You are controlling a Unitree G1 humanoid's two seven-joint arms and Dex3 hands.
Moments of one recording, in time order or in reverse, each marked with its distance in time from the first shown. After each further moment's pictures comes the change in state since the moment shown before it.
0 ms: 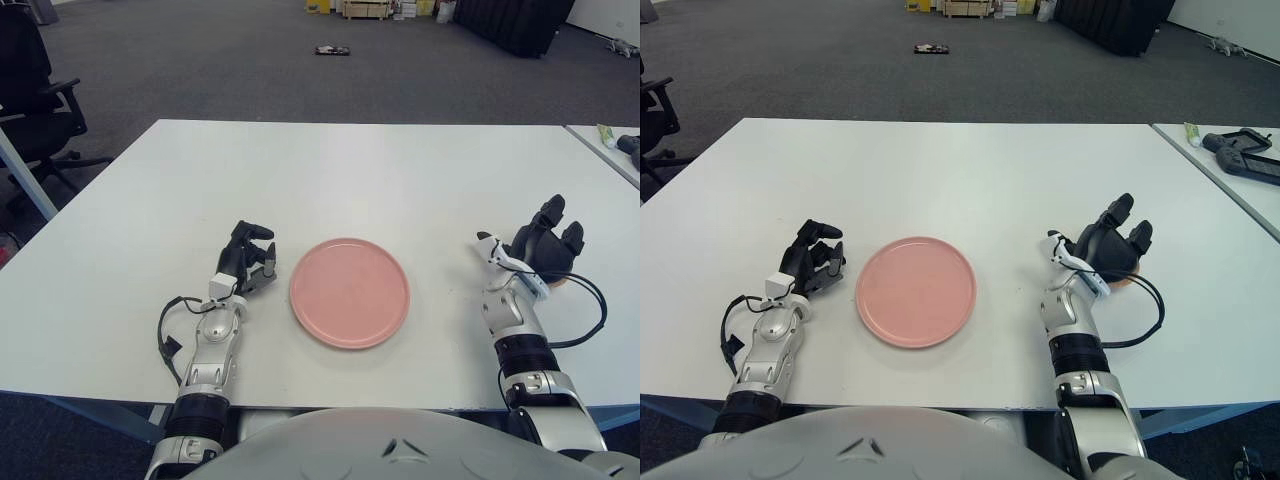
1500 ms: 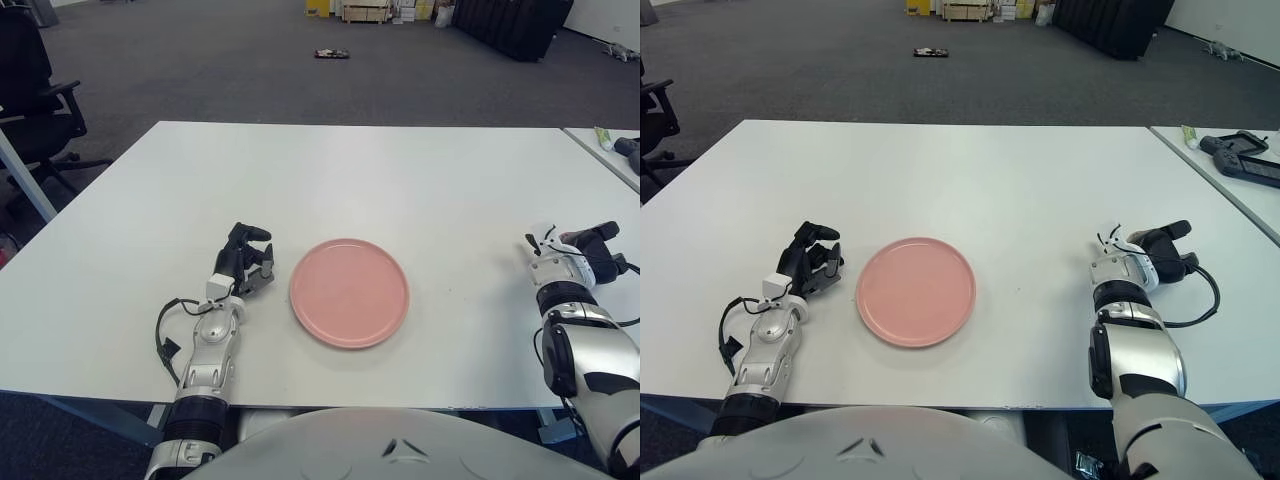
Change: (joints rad) left arm 0.012 0.002 0.009 -0.036 -0.004 0.051 0.002; right arm -0.300 -0.193 -0.111 0.693 0.273 -0.056 -0.031
